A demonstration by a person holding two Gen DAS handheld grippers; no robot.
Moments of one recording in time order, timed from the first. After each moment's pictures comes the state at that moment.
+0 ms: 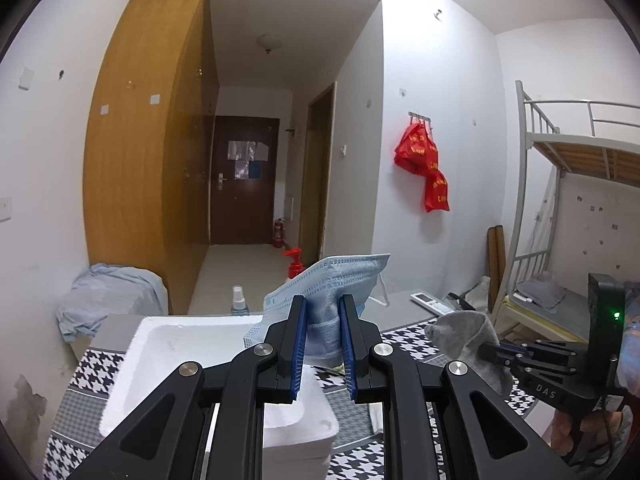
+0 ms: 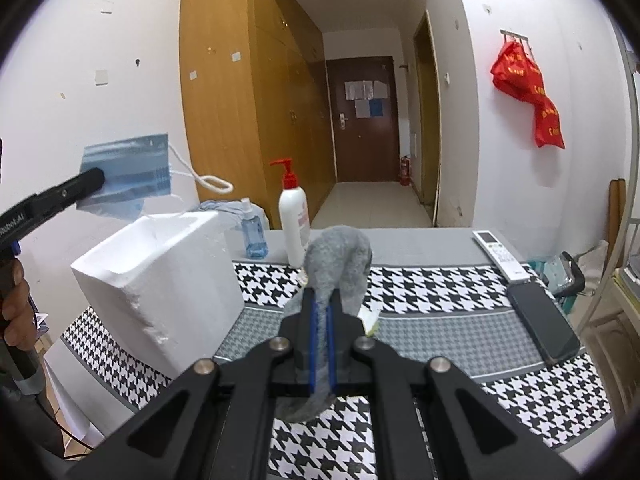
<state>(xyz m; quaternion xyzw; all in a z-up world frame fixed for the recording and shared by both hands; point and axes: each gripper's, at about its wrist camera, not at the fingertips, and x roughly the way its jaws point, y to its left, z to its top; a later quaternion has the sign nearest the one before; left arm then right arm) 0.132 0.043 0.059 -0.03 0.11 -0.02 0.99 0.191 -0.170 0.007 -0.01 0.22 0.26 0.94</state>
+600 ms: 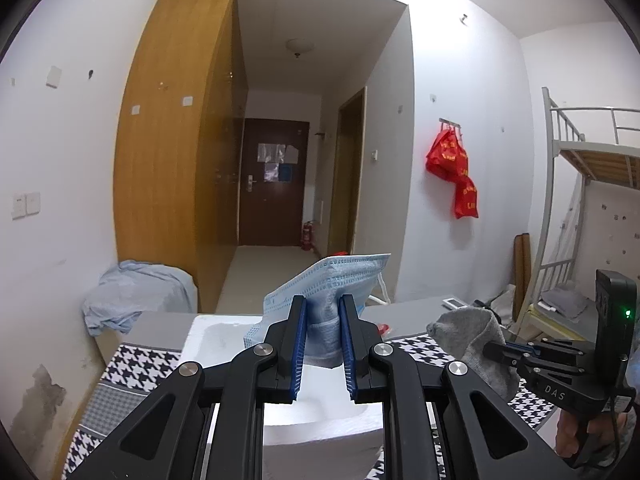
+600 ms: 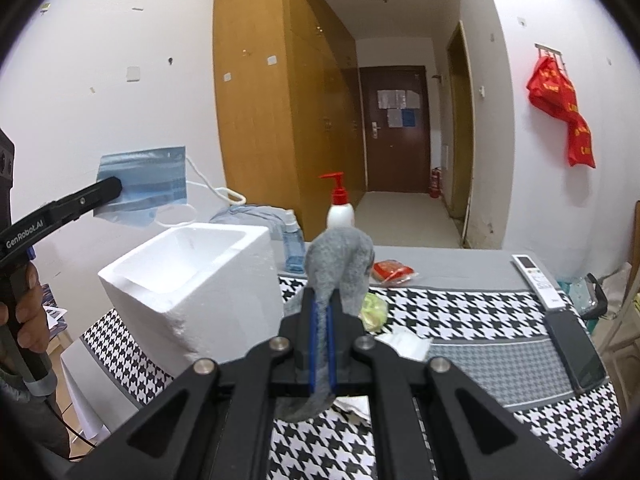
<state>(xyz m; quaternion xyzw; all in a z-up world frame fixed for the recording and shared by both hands) 0.117 0.074 0.058 -0.04 0.10 0.03 0.99 0.193 -0.129 0.014 -0.02 0.20 0.31 0.93</state>
